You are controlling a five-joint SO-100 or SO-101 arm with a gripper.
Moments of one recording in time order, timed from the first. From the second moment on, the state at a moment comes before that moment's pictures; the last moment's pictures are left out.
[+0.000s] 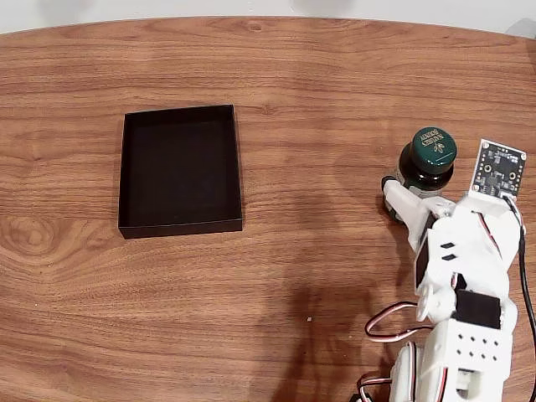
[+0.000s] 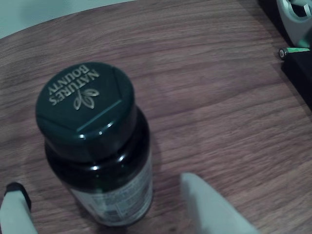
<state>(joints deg) 18.6 164.1 174.6 14.6 183.0</state>
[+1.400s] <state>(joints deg) 14.9 123.9 171.5 -25.1 181.7</state>
